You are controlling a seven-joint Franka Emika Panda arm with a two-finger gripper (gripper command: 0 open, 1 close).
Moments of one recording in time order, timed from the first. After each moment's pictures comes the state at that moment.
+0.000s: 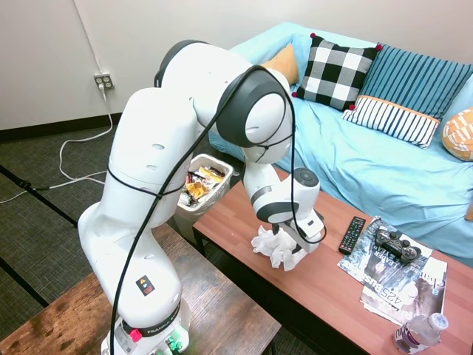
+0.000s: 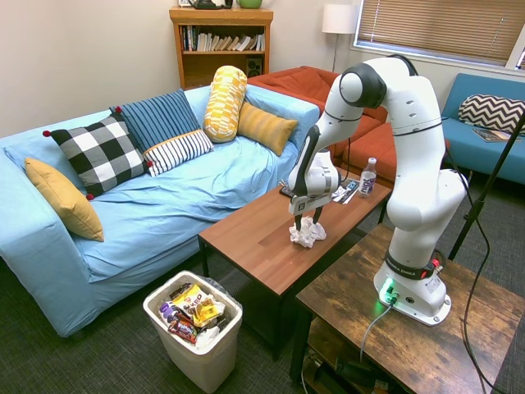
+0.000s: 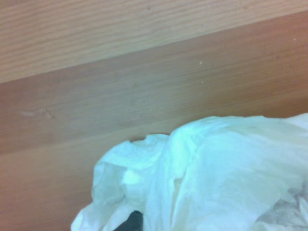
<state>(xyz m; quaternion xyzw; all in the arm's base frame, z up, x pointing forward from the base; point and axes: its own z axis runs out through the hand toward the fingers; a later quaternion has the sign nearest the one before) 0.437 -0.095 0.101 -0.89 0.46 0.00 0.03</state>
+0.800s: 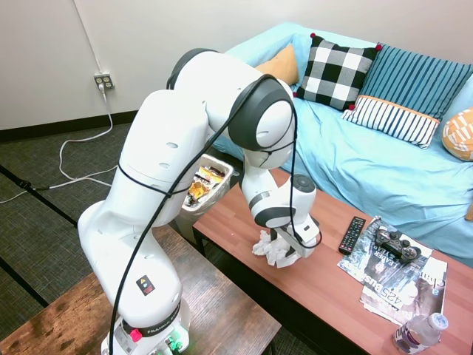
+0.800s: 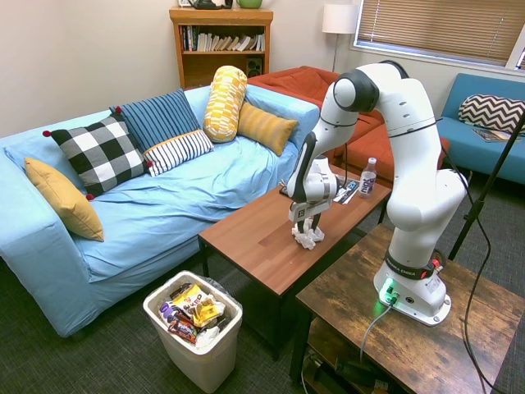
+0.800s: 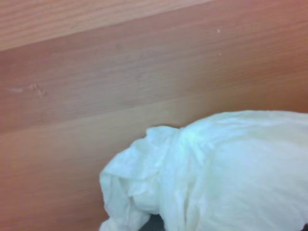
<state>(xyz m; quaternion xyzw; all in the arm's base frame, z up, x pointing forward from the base) 0.432 -0.090 0.080 -0.89 0.46 0.01 0.02</state>
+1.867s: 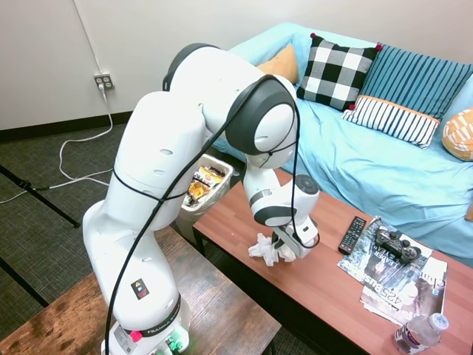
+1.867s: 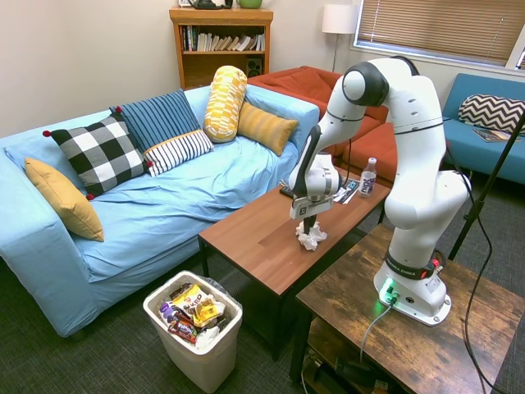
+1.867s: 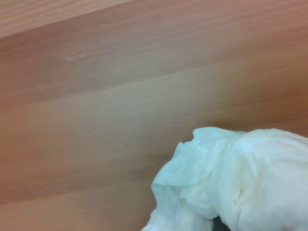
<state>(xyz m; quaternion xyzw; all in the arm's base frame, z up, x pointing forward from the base) 0.421 -0.079 0.111 -0.89 0.45 0.05 0.07</state>
